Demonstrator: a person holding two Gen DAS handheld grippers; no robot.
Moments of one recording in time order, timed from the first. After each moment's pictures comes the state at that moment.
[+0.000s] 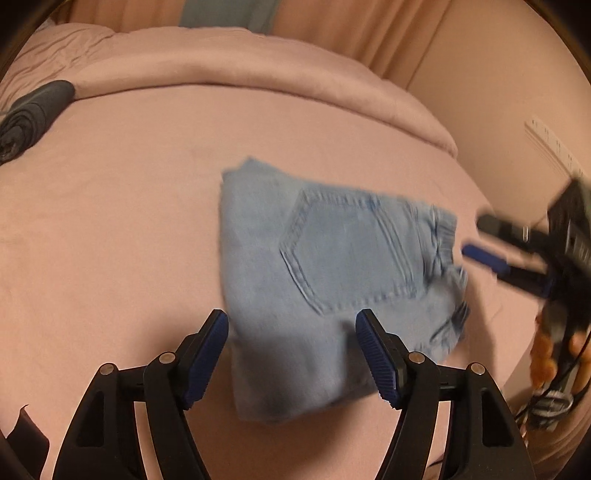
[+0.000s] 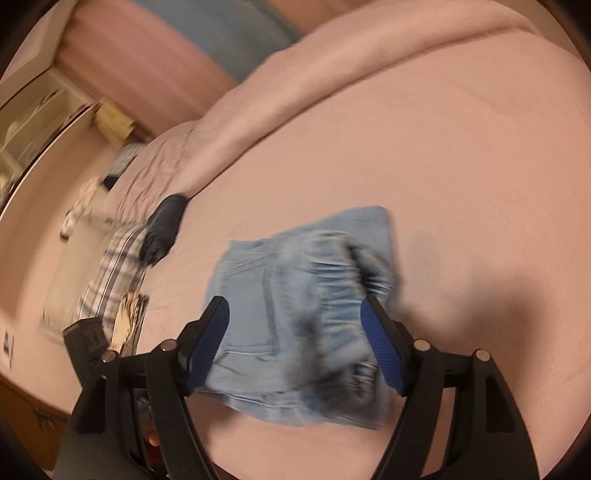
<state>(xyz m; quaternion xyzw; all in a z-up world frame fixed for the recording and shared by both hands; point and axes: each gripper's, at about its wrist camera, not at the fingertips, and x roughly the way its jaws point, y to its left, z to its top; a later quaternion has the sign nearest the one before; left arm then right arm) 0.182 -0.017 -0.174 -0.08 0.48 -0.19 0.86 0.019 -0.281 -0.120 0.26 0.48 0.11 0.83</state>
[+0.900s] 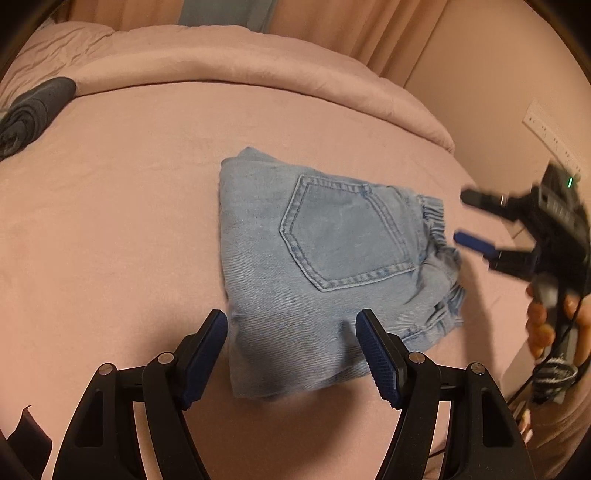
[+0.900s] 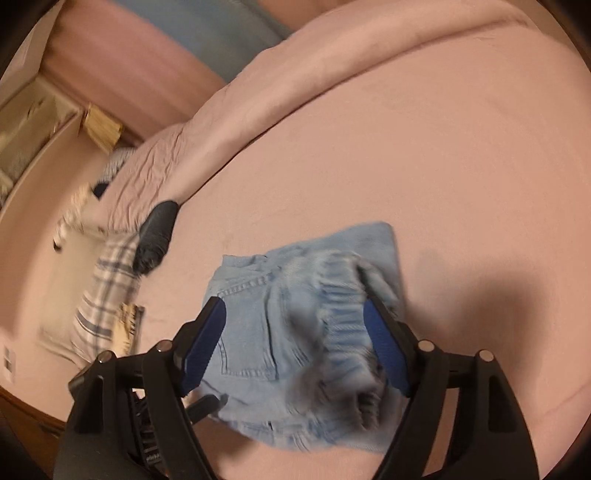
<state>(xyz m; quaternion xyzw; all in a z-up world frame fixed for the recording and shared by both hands) 0.162 -0.005 -0.171 -0.09 0.47 -0.19 0.86 0.041 -0.298 -0.129 0.29 0.49 0.07 0.82</state>
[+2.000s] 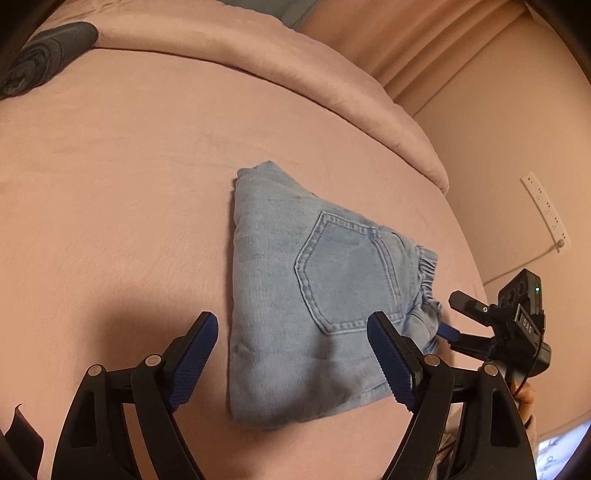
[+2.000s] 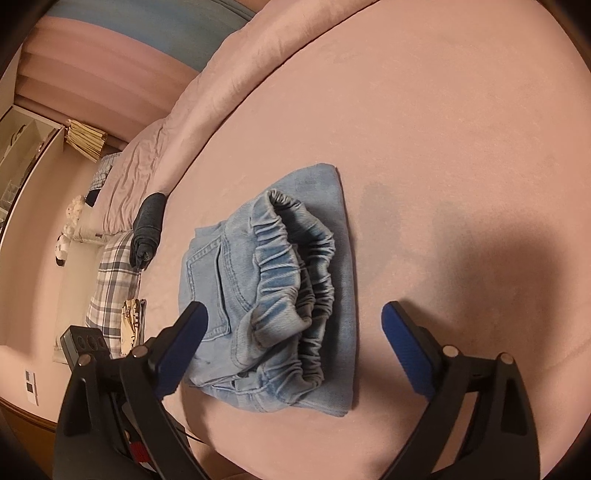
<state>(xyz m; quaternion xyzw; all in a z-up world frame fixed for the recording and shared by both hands) 0.204 0.021 -0.169 -0.20 0.49 -0.20 0.83 0.018 -0.324 -0.157 0.33 0.54 0.06 0.78</state>
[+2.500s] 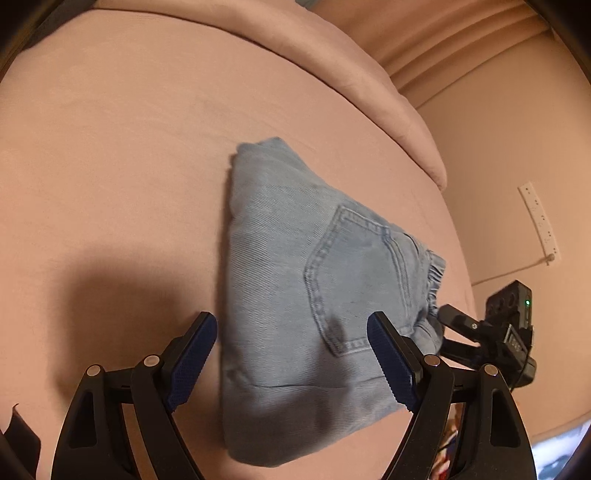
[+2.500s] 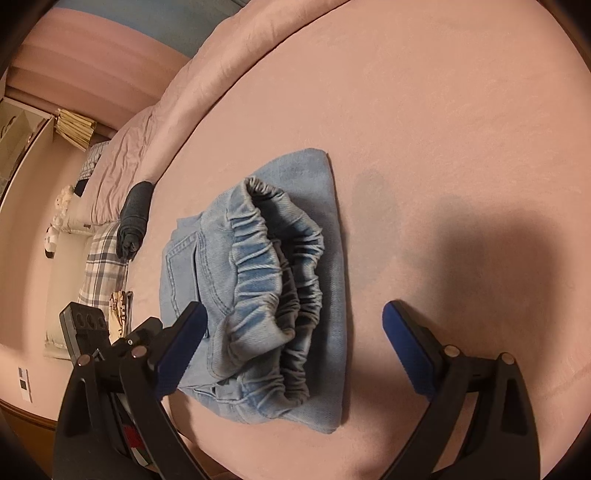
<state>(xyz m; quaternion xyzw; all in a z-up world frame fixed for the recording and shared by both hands) 0.228 0.019 -0.196 -0.24 0.53 -0.23 0.78 0.031 -0.326 -0.173 0.31 0.56 0.06 0.76</state>
